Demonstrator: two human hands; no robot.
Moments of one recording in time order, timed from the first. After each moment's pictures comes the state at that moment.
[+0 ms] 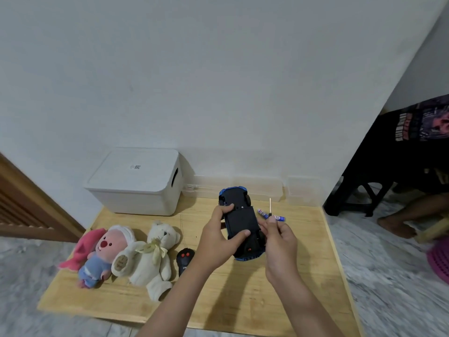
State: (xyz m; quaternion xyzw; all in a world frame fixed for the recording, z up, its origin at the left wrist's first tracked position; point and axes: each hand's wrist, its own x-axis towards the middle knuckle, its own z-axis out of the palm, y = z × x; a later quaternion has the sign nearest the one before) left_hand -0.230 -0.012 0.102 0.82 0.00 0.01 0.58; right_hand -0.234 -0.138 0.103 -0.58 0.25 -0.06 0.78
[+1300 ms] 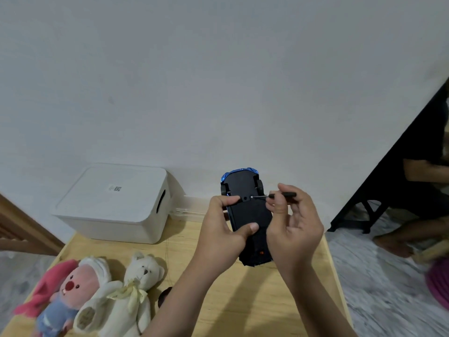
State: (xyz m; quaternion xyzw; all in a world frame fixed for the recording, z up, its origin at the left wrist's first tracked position) left_hand -0.159 -0.037 0.179 0.73 0.02 0.03 0.68; right_hand -0.139 -0.147 0.163 -0.66 -0.07 -0.41 0.62
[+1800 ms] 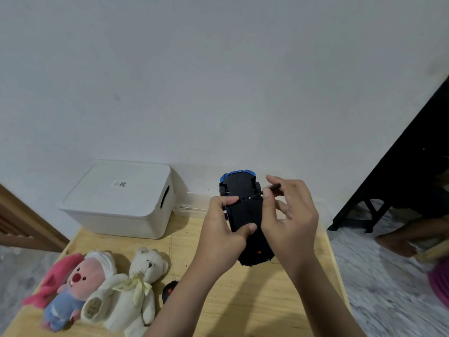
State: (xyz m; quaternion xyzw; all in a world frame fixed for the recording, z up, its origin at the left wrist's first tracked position) left_hand -0.172 -0.033 0.175 0.77 0.04 0.05 0.63; right_hand -0.145 -0.147 0.176 -0.76 -0.13 -0.42 0.48
